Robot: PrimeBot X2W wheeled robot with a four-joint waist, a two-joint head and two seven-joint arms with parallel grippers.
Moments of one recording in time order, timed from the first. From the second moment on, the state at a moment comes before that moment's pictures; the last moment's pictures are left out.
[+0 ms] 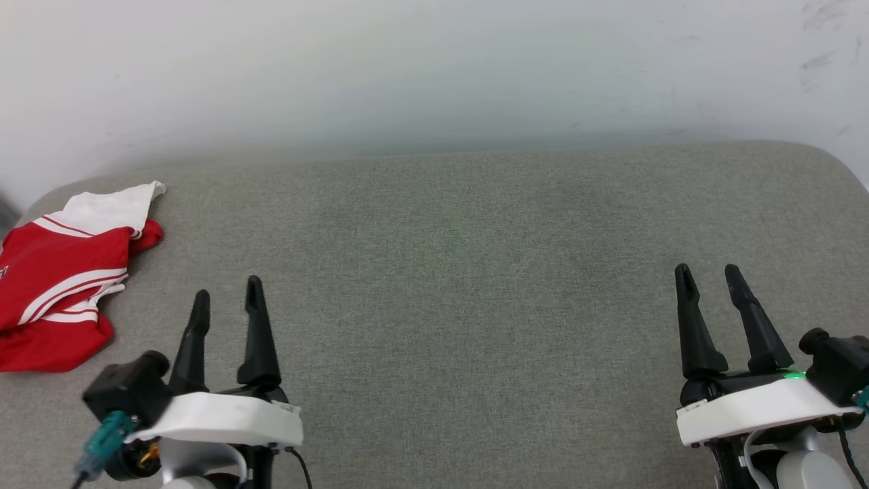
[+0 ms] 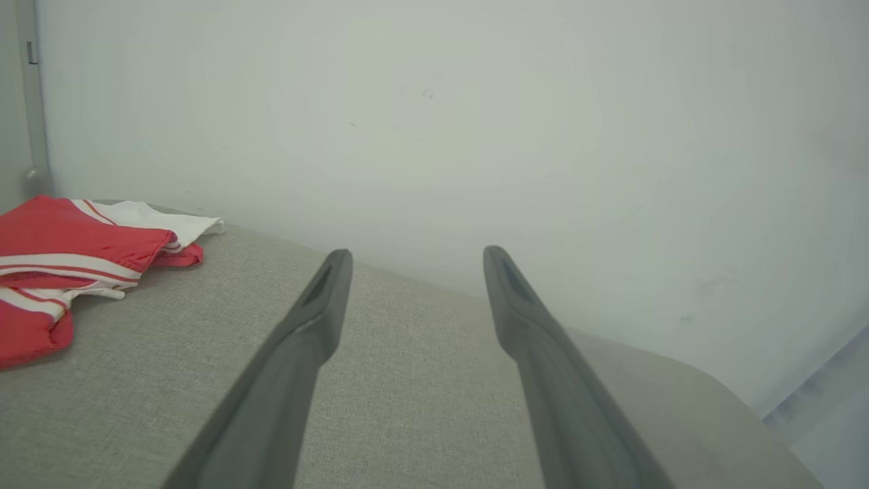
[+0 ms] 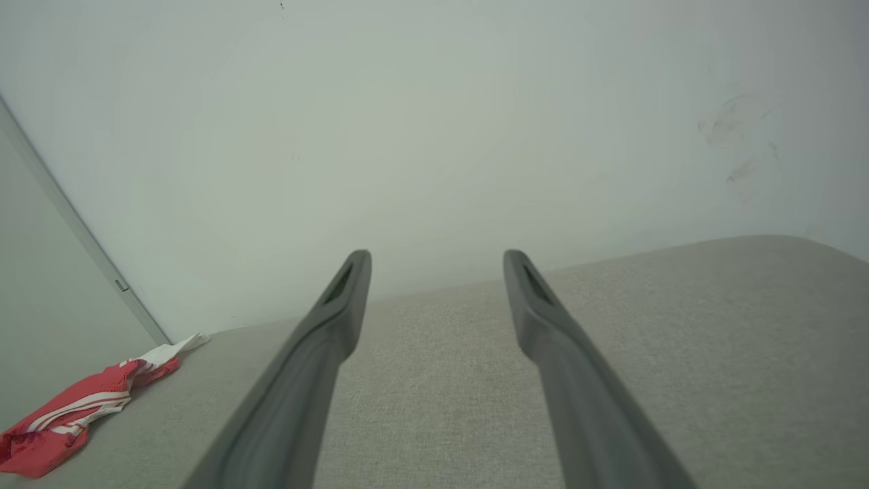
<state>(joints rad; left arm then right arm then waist) -0.01 0.11 -0.08 -0.16 -0.51 0.14 -0.13 -0.06 -0.05 0.01 0.00 0.37 0.13 -0.13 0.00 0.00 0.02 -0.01</state>
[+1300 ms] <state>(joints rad) 0.01 0.25 -0.38 -0.19 -0.32 0.35 -0.22 -0.04 -0.05 0.03 0.04 0.16 0.13 -0.22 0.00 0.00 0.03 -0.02</state>
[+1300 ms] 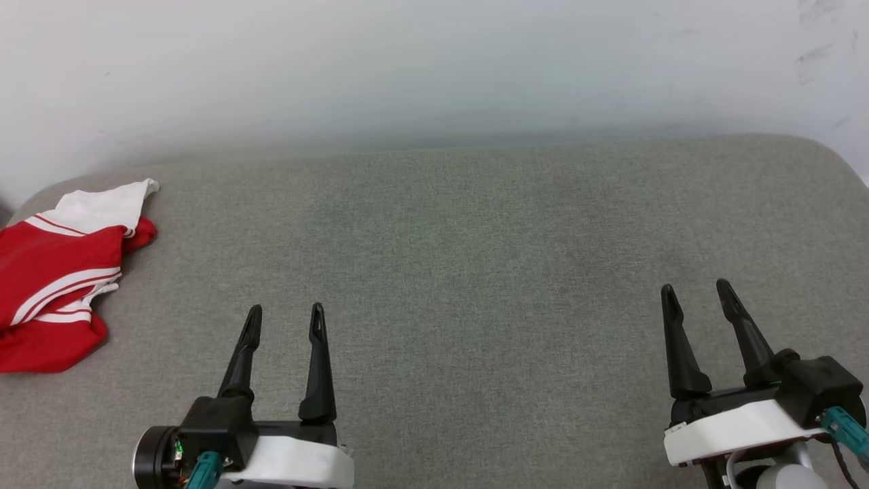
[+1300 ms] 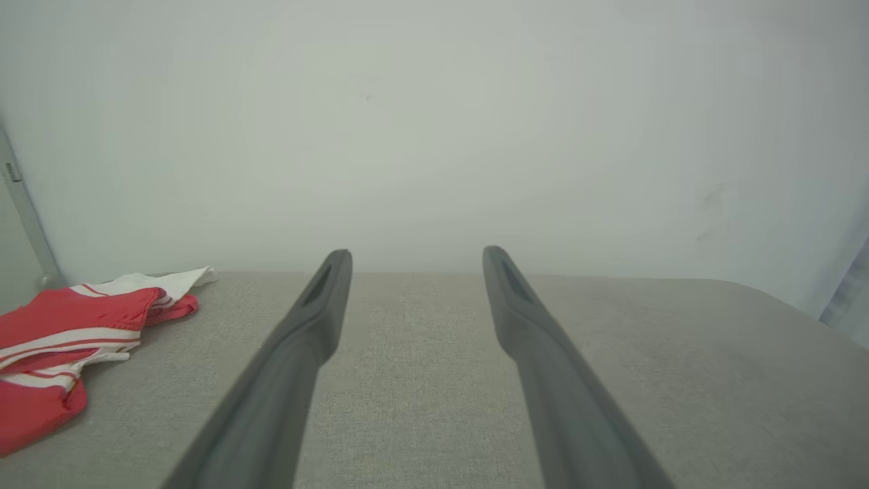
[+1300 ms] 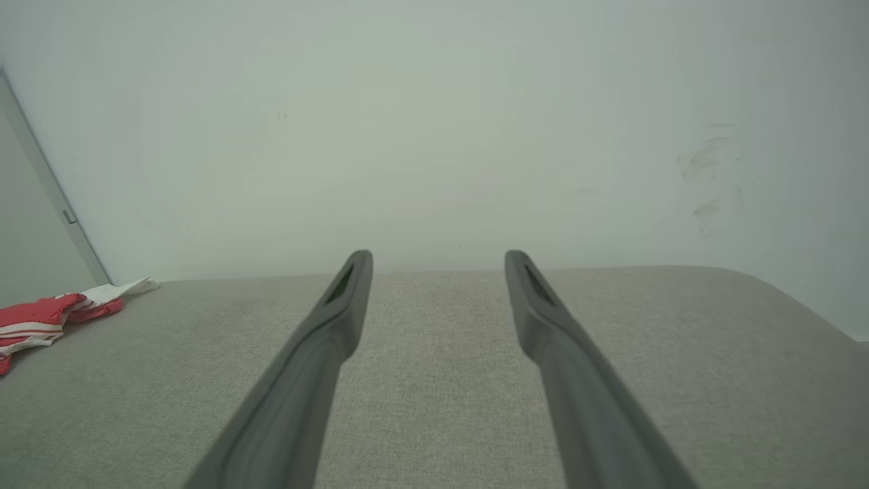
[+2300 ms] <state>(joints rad) 0.09 0.05 -0.06 -0.07 -0.16 -0.08 -0.26 -0.04 -0.05 0.04 0.07 0.10 0.13 -0.26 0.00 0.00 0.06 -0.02</state>
